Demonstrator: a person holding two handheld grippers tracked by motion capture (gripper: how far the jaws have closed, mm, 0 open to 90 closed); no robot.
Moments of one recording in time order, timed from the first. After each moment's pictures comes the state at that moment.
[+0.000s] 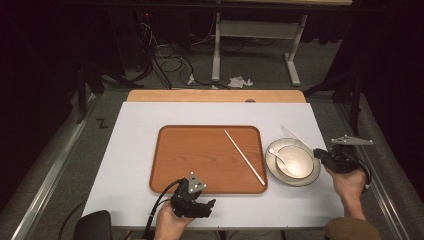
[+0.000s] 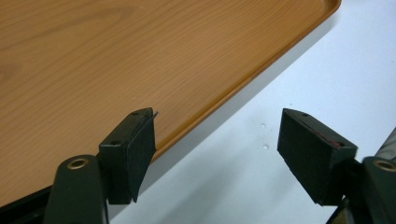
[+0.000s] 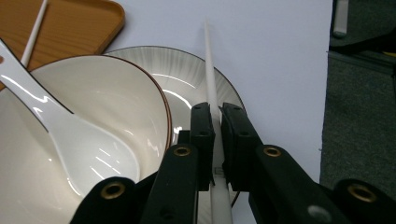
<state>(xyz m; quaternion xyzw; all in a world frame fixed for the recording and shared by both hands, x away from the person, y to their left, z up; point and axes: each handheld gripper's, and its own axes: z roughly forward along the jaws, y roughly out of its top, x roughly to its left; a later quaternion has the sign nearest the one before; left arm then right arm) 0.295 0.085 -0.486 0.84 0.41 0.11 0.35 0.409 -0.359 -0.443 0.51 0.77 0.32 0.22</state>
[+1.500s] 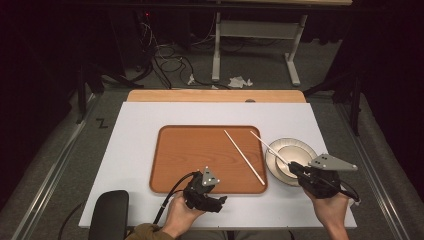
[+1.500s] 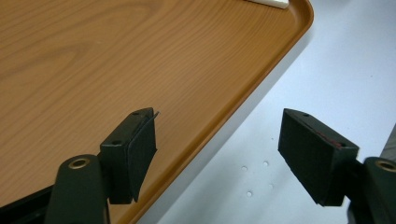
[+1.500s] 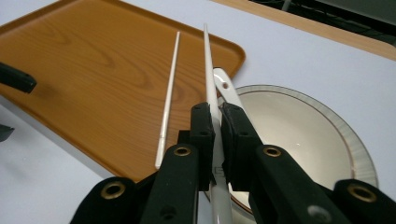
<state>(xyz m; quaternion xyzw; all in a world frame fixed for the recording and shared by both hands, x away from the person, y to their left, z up) 0.317 0.059 -0.485 0.86 0.35 0.09 0.35 0.325 -0.266 -0.407 0.41 0.80 0.37 0.24</state>
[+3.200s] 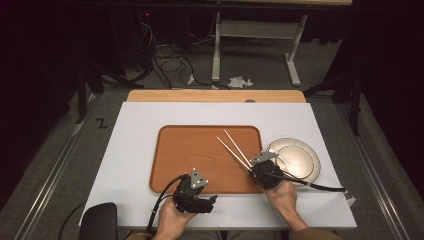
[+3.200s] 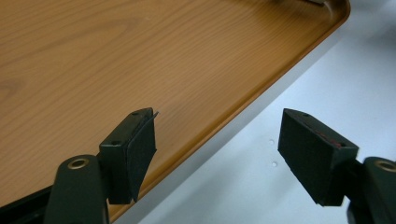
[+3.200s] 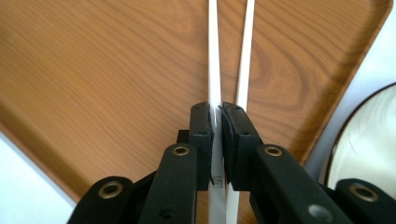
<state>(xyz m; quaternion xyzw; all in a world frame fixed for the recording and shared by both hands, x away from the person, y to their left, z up) 0.304 0.083 -0.484 0.84 0.41 0.12 0.34 0.381 -0.166 -0.486 0.38 0.87 0.25 0.18</state>
